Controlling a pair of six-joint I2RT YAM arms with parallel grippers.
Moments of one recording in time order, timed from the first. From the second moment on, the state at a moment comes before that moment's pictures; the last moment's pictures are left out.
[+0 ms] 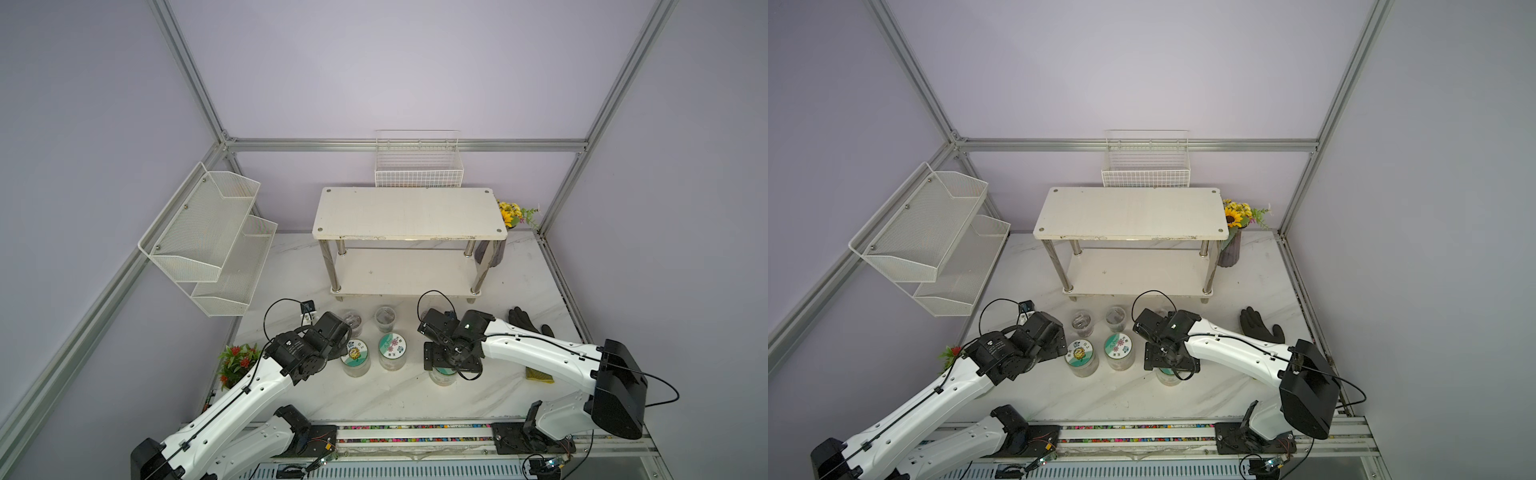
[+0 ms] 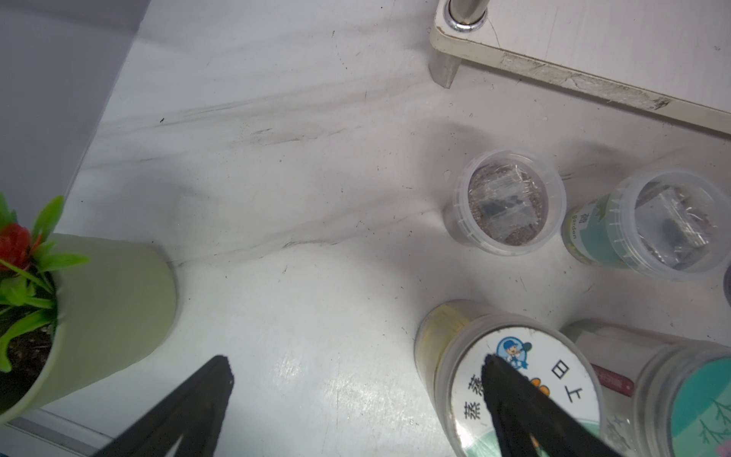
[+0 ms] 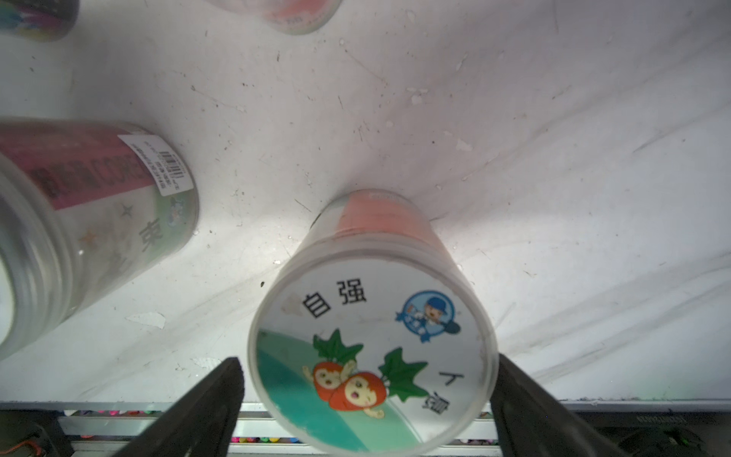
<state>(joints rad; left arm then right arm) -0.64 0.92 0.82 -1.08 -0.51 -0.84 0.94 1.48 1.09 -1.05 0.08 1.02</state>
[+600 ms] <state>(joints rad) -0.64 0.92 0.82 -1.08 -0.51 -0.83 0.93 1.52 1.07 -1.03 0.07 1.00</state>
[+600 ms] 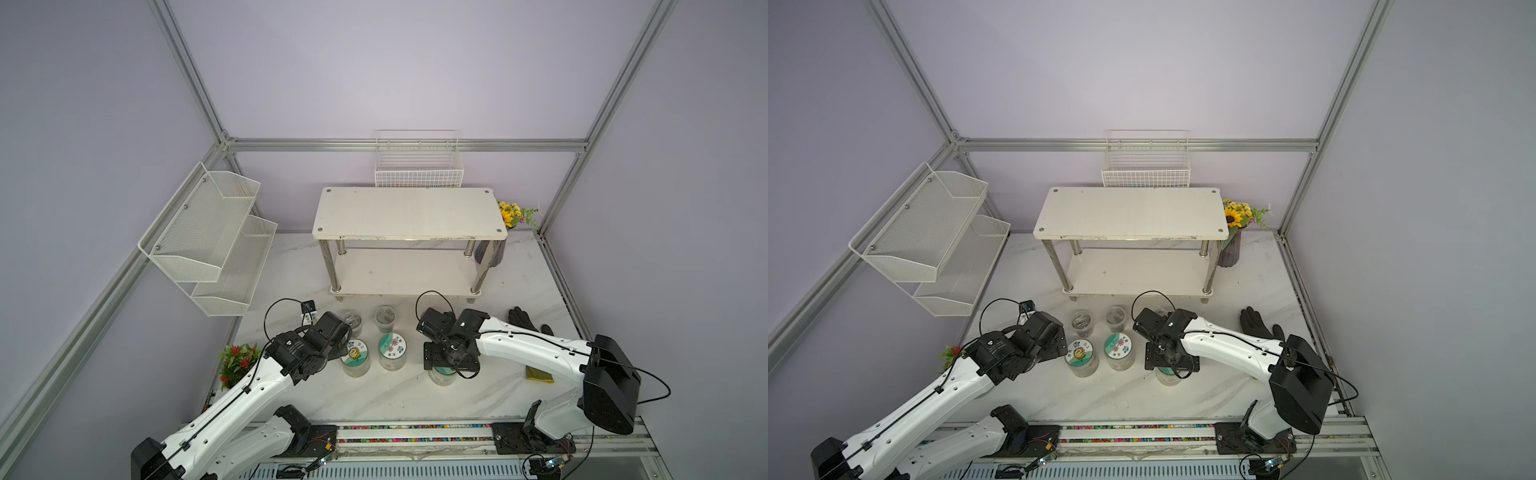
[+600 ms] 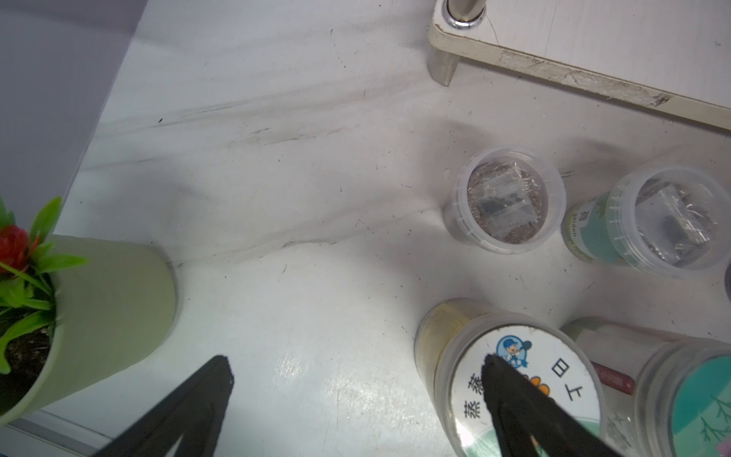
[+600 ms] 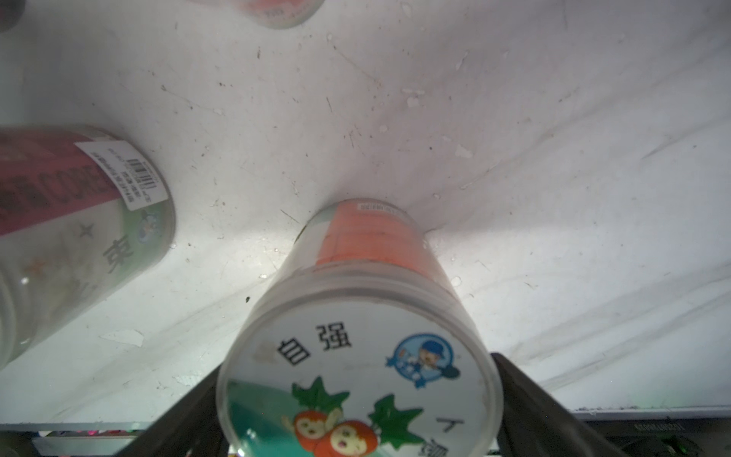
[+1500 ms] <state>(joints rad) -0.64 0.94 0.86 -1.07 -0.50 -0.80 0.93 1.50 1.11 -1.11 0.10 0.96</state>
